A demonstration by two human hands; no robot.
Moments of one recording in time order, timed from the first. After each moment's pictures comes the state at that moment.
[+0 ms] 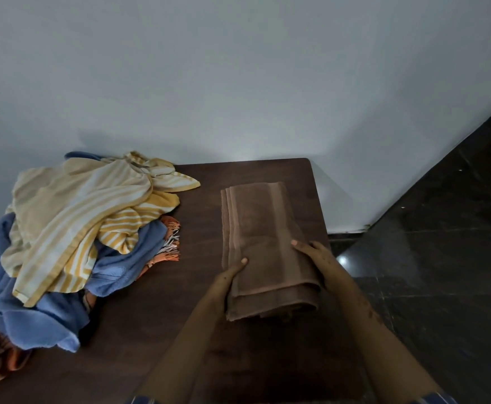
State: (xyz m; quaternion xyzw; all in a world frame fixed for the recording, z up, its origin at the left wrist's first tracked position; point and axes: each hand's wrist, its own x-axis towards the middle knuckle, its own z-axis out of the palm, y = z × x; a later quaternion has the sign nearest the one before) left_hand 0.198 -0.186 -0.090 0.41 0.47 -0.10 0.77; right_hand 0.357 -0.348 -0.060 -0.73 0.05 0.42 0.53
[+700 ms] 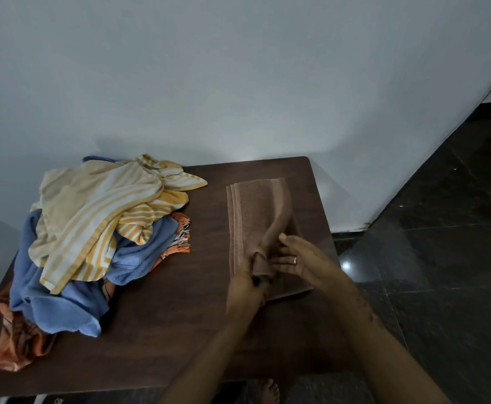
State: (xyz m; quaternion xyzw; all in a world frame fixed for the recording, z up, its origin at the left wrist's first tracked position) left_hand 0.162 -0.246 -0.055 0.81 0.35 0.06 0.47; right_hand 0.292 -0.340 -0.020 -0.58 0.01 0.50 0.64
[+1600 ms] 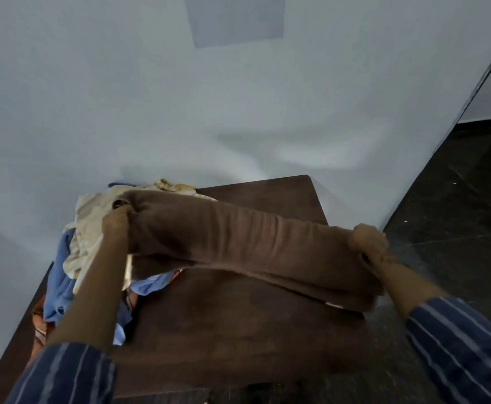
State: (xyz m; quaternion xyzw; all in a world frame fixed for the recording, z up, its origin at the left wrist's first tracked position) left_hand 0.118 0.006 0.084 0.62 0.58 0.21 0.48; right_hand 0.374 -0.396 -0.006 -0.97 -0.04 0.21 0.15
